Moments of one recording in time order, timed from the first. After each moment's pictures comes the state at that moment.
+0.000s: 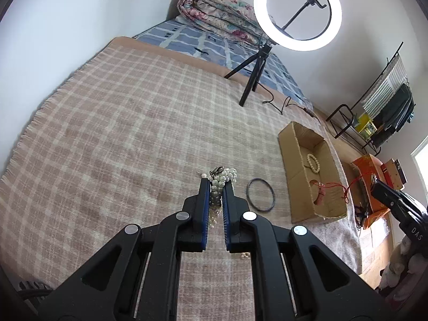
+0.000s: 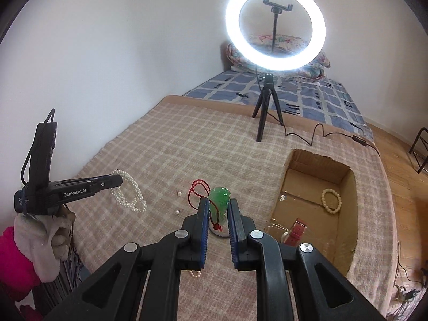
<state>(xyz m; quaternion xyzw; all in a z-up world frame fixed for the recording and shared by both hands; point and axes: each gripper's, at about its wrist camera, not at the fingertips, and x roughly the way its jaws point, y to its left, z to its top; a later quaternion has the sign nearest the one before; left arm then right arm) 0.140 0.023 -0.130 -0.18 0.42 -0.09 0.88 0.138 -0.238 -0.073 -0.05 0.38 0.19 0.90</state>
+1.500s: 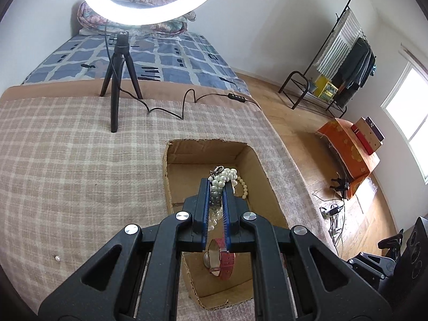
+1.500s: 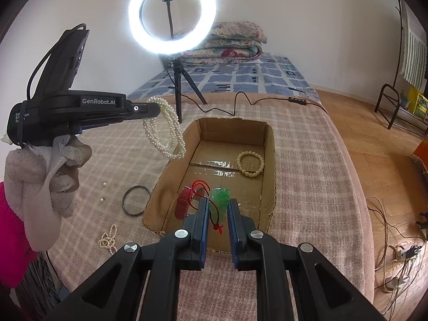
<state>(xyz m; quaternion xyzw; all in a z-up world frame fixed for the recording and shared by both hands) 0.272 -0.213 -0.111 -0.10 0.42 -0.23 0.87 0.152 -0.377 -0.119 0.01 0.41 0.09 0.91</state>
